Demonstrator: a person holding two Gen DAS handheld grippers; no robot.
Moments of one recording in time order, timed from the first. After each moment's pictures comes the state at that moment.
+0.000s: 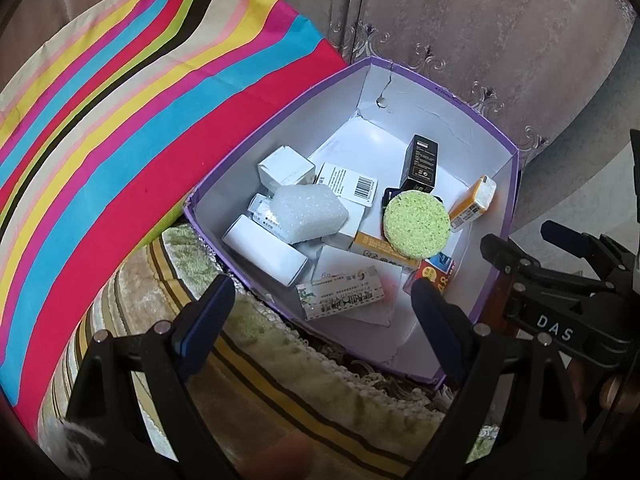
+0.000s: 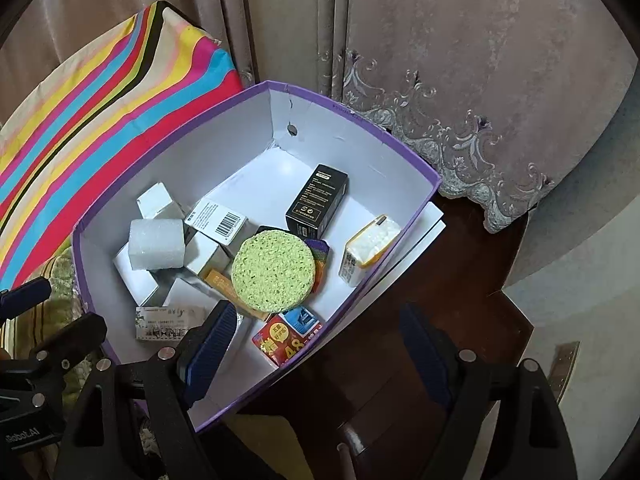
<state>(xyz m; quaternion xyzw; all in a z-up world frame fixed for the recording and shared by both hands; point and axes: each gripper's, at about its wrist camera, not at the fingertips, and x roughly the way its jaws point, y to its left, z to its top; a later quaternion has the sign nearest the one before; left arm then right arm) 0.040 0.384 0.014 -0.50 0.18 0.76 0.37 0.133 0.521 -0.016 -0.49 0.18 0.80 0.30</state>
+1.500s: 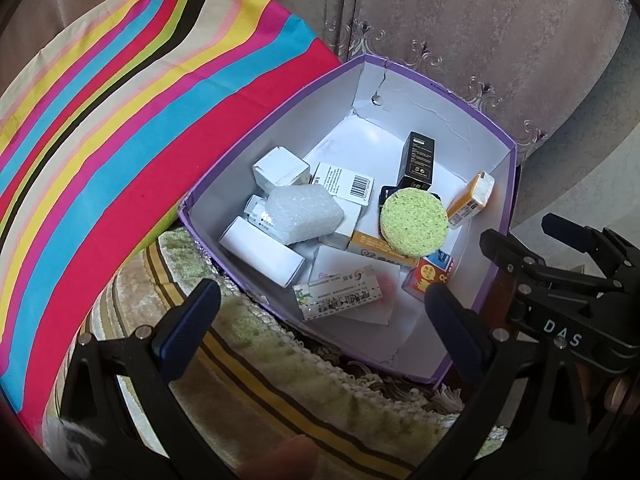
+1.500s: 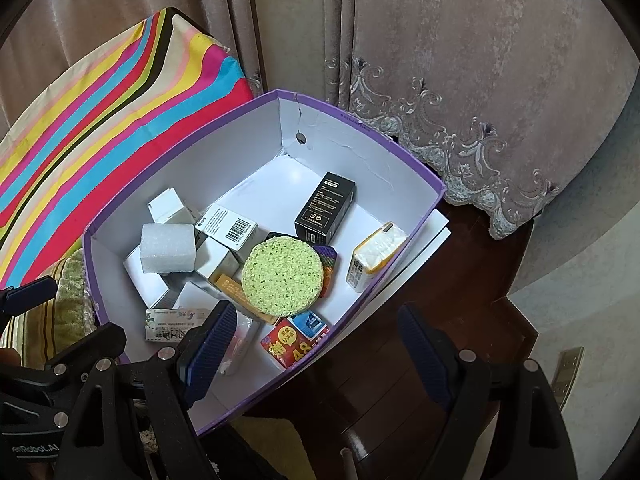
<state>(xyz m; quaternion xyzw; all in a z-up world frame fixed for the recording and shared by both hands) 0.043 0.387 0.013 -0.50 0.19 0.76 0.37 0.134 0.519 -0.013 -0.48 0.18 0.80 0.29</state>
